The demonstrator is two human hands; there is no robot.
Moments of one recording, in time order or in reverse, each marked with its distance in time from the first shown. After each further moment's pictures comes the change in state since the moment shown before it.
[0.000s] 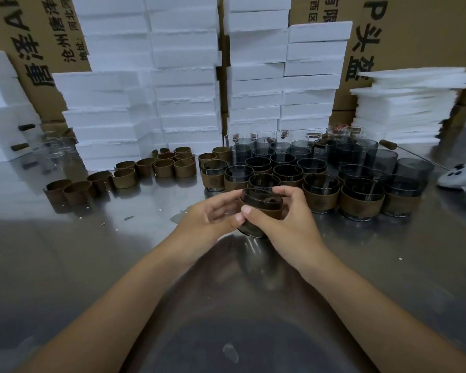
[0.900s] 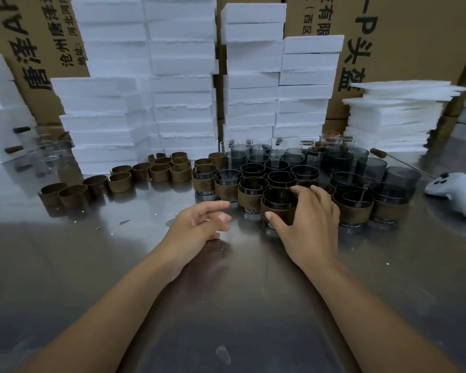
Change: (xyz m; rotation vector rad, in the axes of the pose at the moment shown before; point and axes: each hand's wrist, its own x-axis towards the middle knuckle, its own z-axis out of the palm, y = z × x) left_hand -0.002 0.001 -0.003 0.036 0.137 -0.065; right_hand 0.016 0.014 -0.029 -0.910 0.274 -0.232
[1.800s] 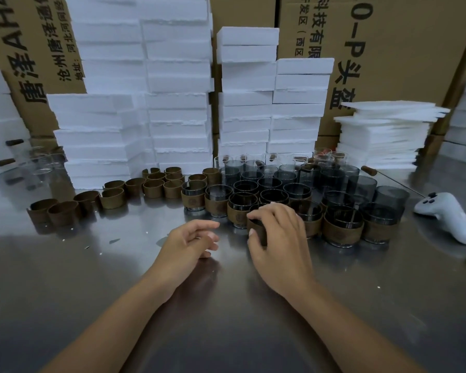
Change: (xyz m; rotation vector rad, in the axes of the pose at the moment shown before) left_hand 0.007 -0.003 0.003 0.014 0.103 -0.022; right_hand -0.004 -0.016 0.003 0.145 0.015 -0.326
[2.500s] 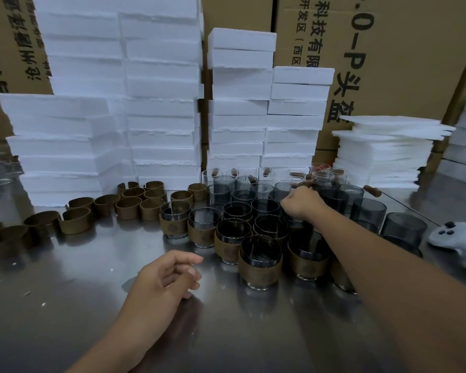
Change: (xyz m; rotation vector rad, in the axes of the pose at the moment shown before) left_hand 0.031 -0.024 0.001 -0.036 0.055 0.073; right_hand 0.165 0.123 0.022 -0.115 -0.499 0.631
